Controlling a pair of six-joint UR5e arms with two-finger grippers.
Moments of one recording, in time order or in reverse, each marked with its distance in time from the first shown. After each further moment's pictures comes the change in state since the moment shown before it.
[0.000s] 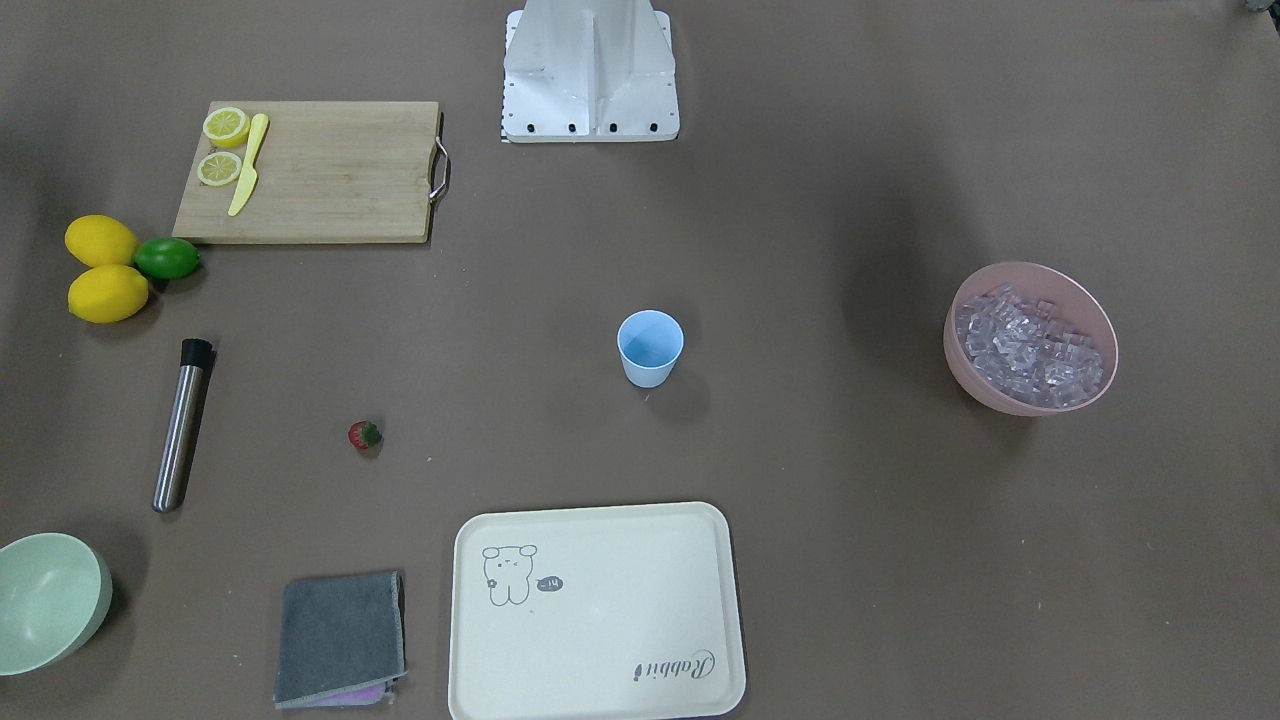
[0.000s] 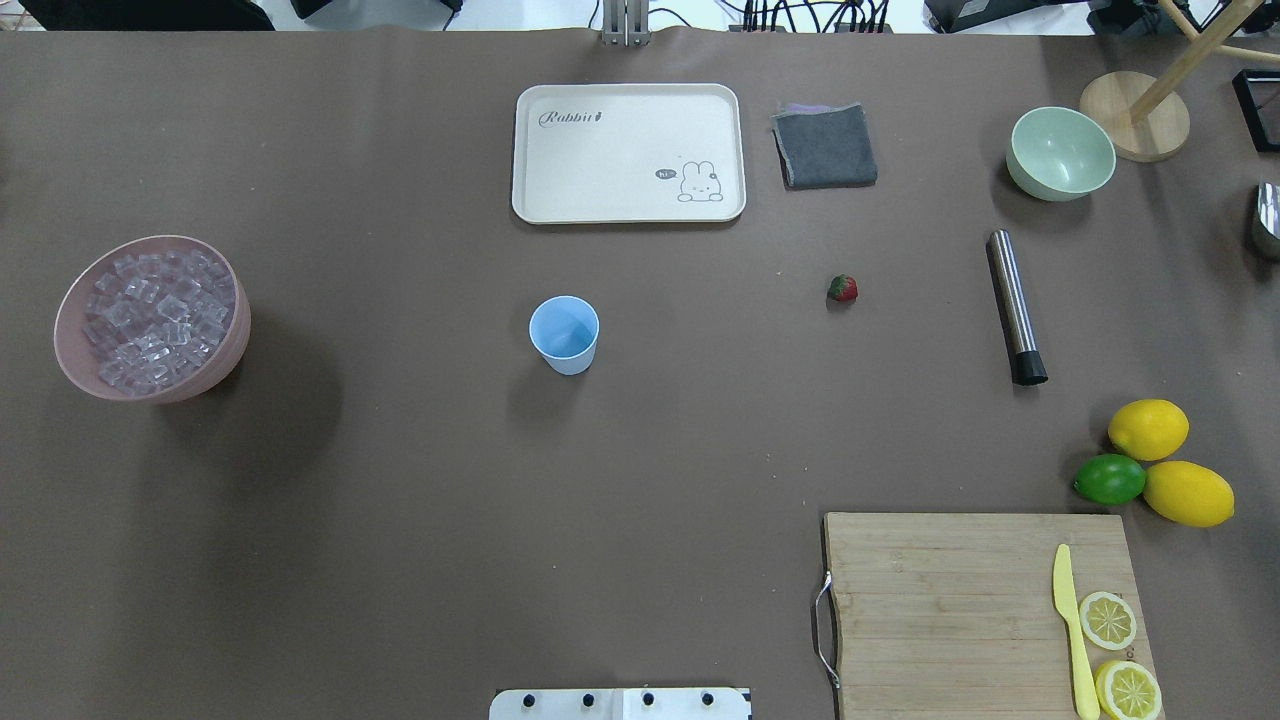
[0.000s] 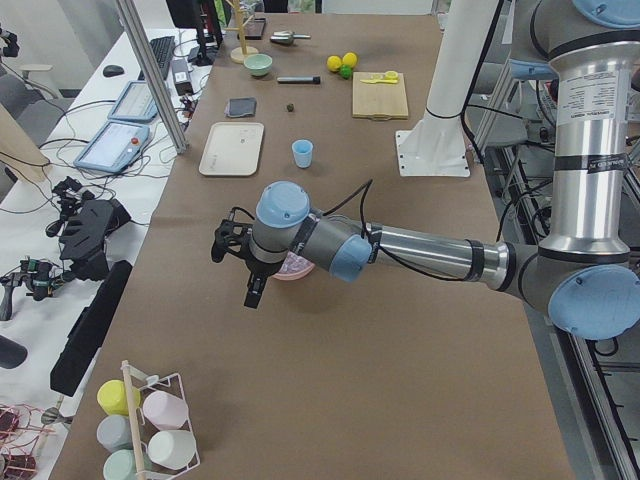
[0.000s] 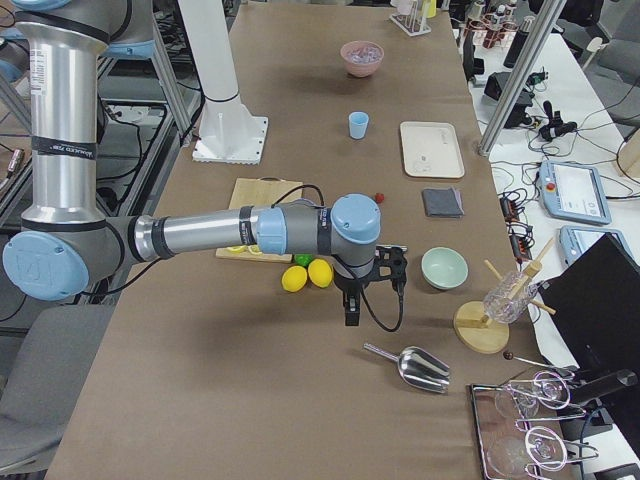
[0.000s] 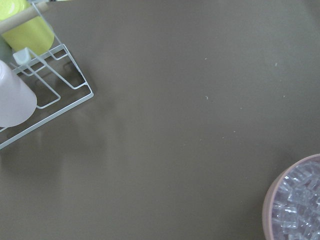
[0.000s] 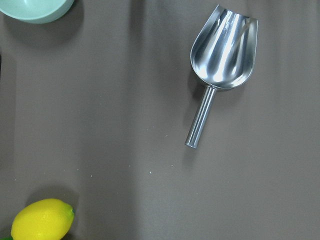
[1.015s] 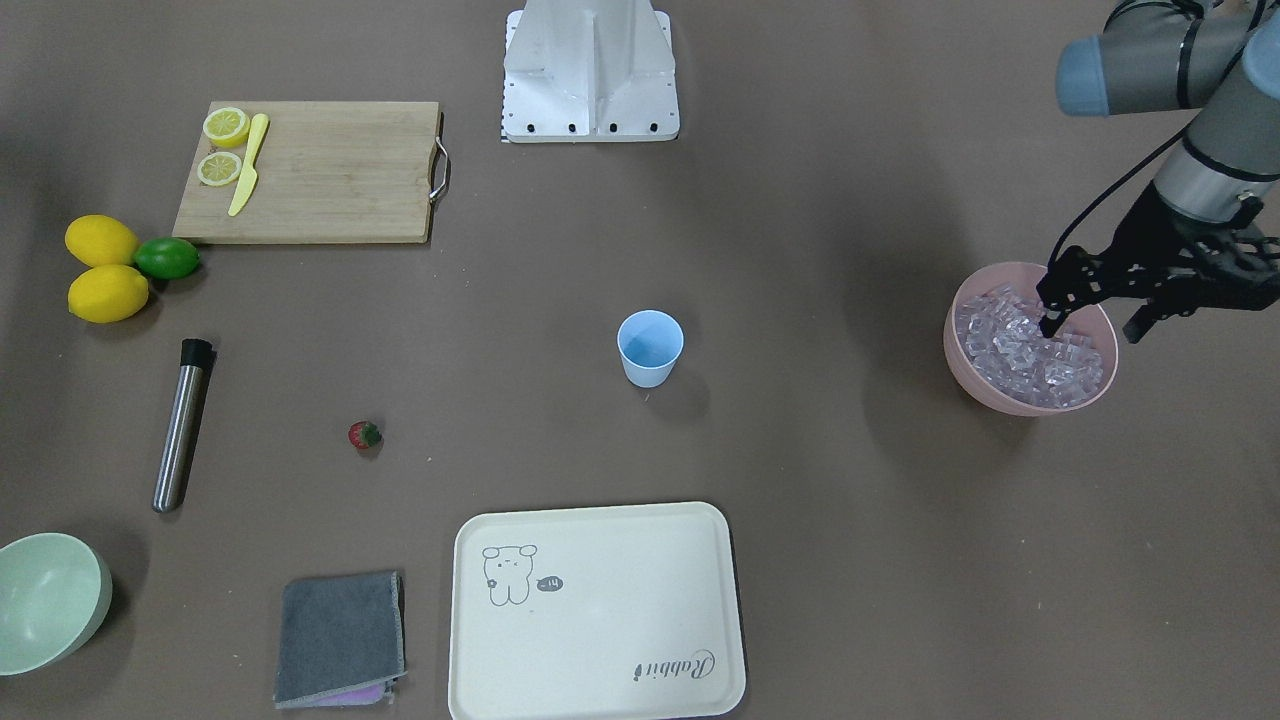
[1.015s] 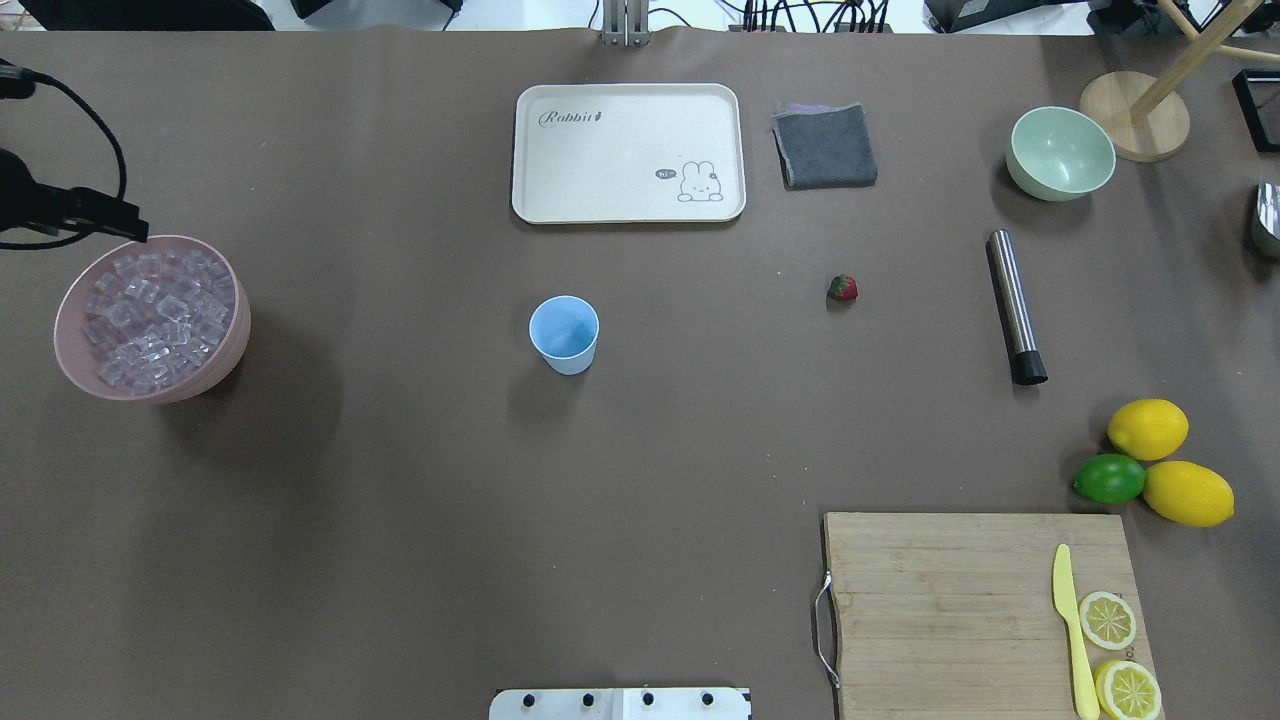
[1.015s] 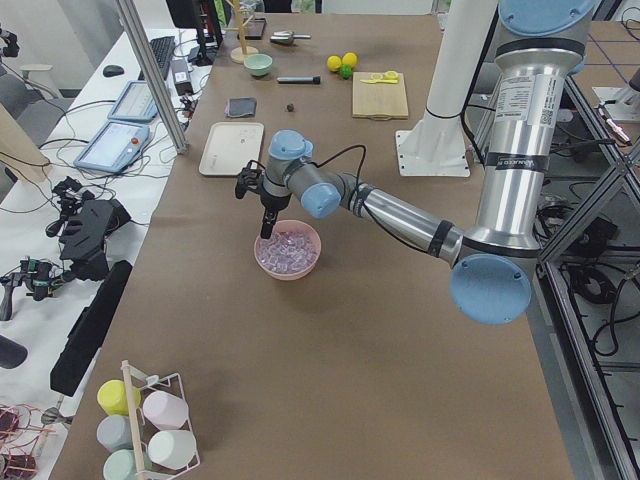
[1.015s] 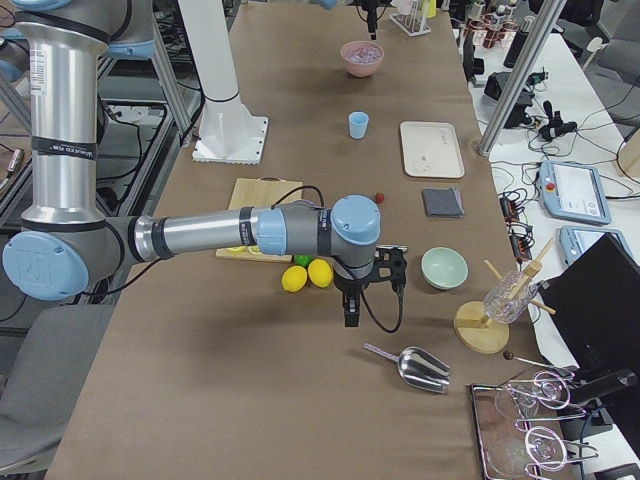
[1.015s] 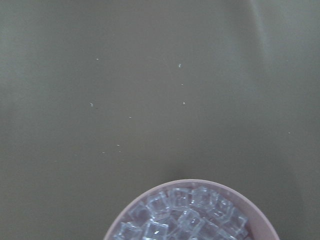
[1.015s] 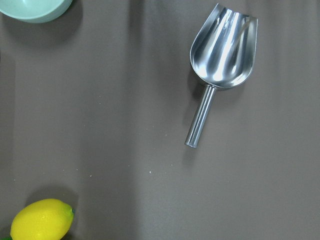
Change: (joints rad) left arm 0.477 -0.153 -0.049 -0.006 0.263 -0.453; right arm 0.000 0.000 -0.004 0.001 0.000 0.001
